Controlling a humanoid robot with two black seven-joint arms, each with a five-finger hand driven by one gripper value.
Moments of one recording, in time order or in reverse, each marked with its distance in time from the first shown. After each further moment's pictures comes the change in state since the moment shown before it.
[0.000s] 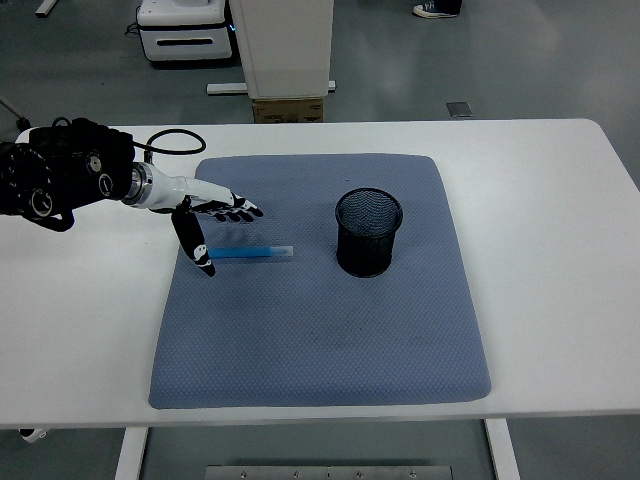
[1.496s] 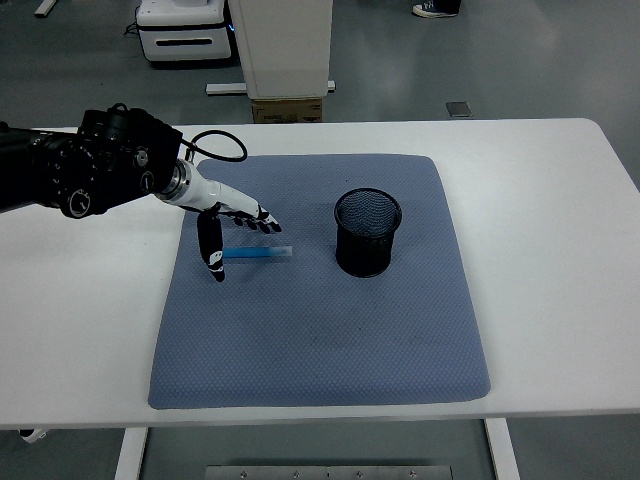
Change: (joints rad) left arm -0.041 -0.093 -0.062 0.000 0.191 -0.074 0.073; right arm 0.000 0.000 0.000 0.000 0.000 0.000 0.000
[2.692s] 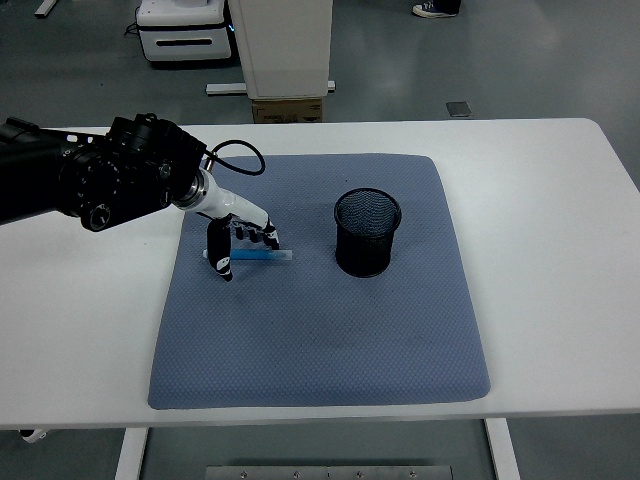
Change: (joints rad) left arm 0.009 -0.049 -0.019 0.005 0.130 0.004 0.028; right arm 0.000 0.000 0.000 0.000 0.000 0.000 0.000
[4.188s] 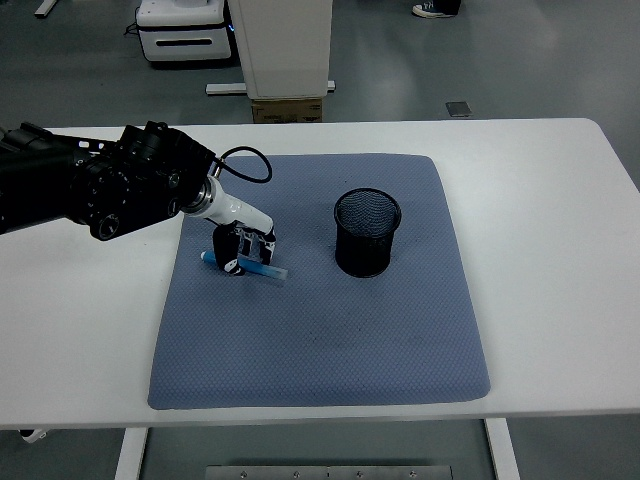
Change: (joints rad) left arm 0.018 -0.023 0.000 0.006 0.053 0.025 0.001; right arm 0.000 0.000 0.000 0.000 0.000 0.000 0.000
